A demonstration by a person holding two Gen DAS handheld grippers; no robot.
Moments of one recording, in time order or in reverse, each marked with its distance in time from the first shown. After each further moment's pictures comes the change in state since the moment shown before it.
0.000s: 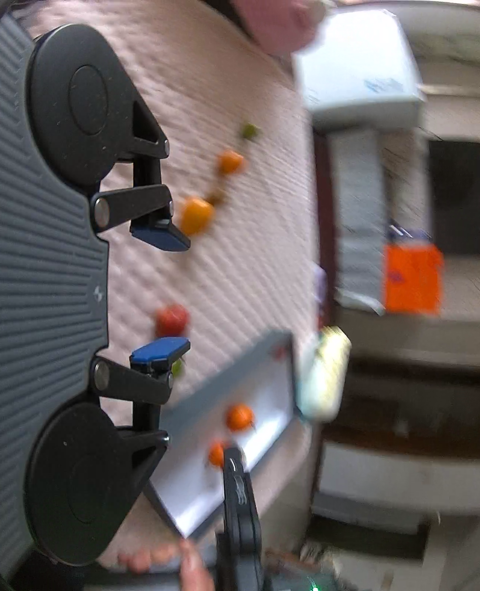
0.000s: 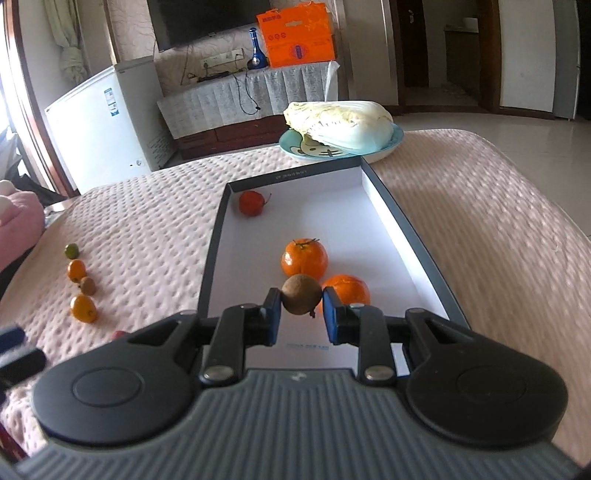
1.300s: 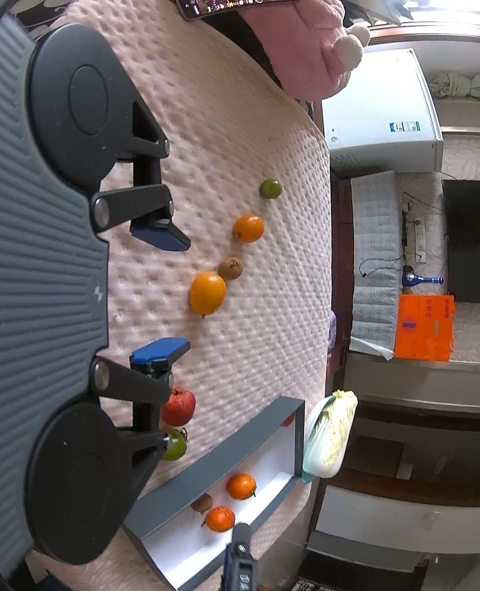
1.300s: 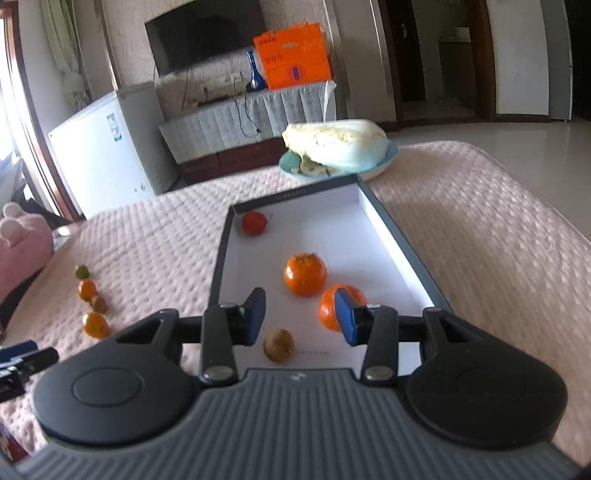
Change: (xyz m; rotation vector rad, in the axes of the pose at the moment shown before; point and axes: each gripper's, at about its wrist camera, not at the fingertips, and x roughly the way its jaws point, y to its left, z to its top) left arm 0.016 0.037 0.002 -0.027 0.027 0.127; right arm -0.022 -0.002 -0.003 0.039 -0.093 0.043
